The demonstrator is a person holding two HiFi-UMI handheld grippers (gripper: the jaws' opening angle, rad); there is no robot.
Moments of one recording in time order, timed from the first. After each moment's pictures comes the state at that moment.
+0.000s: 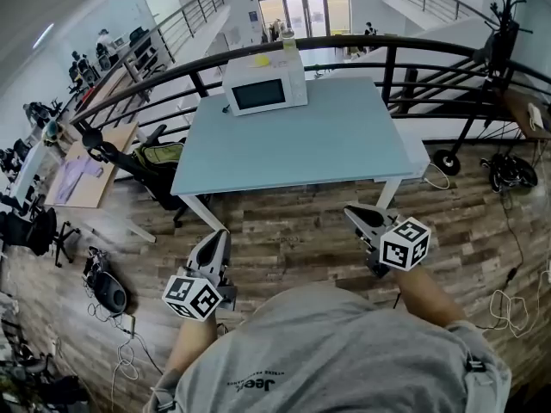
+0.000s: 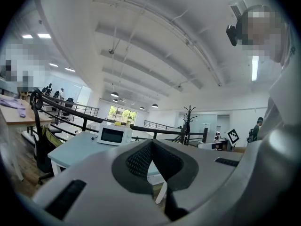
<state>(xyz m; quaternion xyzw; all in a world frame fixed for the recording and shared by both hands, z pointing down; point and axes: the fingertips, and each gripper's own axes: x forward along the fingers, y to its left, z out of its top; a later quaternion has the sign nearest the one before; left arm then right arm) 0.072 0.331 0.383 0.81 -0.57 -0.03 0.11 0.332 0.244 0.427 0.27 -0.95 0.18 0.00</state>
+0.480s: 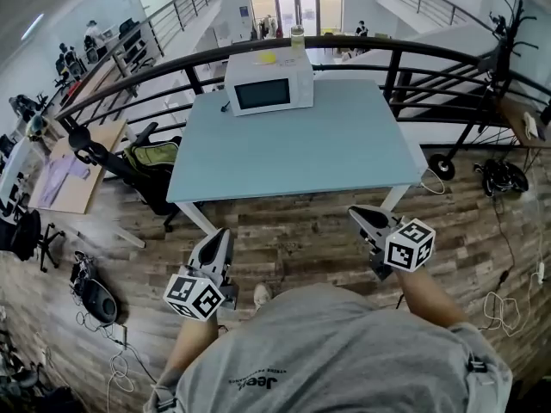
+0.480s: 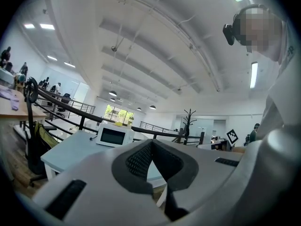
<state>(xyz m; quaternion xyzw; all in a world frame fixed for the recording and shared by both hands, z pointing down) 0.000 0.271 0.405 0.83 -0.54 -0.05 0.13 0.266 0.196 0.438 0.29 -0.94 0.18 0.03</state>
